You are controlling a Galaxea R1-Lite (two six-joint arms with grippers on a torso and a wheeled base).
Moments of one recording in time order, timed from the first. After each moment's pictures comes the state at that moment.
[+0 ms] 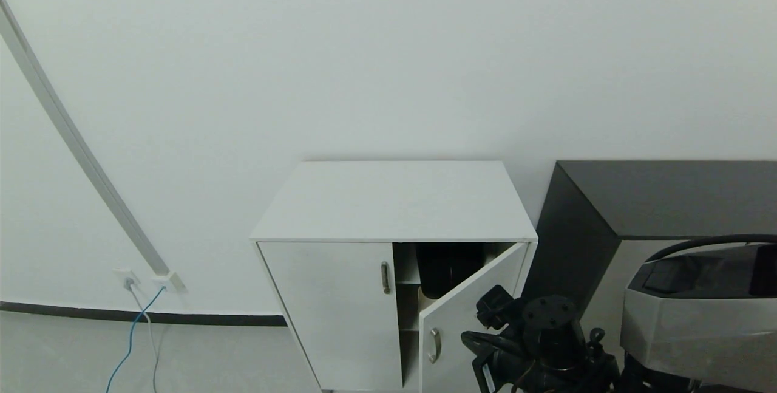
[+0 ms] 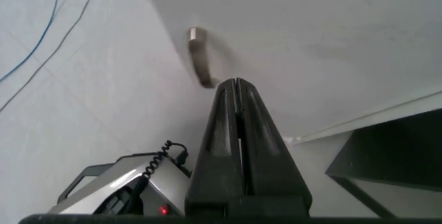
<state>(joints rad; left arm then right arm) 0.00 0.00 0.00 0.00 0.05 -0.02 0.72 2.24 -0.47 -1.31 -0.02 0.03</state>
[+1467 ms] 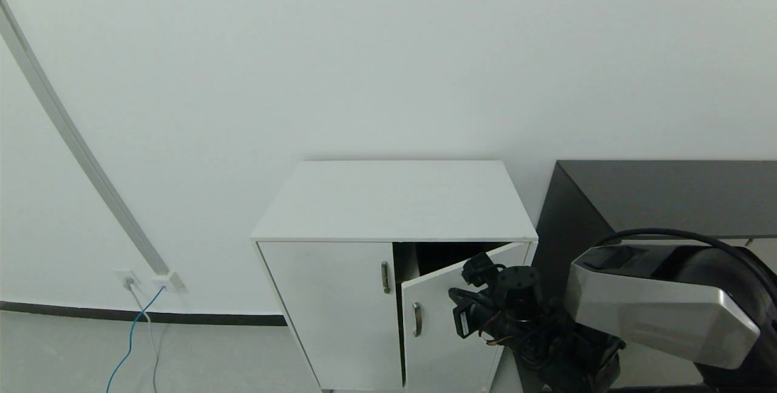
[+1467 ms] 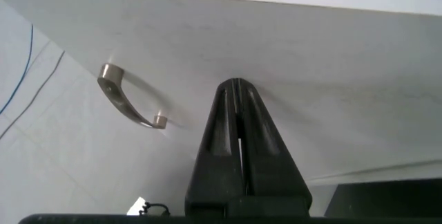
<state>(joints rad) 0.00 0.00 0.00 0.00 0.05 -0.02 0.62 2.45 -0.83 -1.30 -0.02 0.03</state>
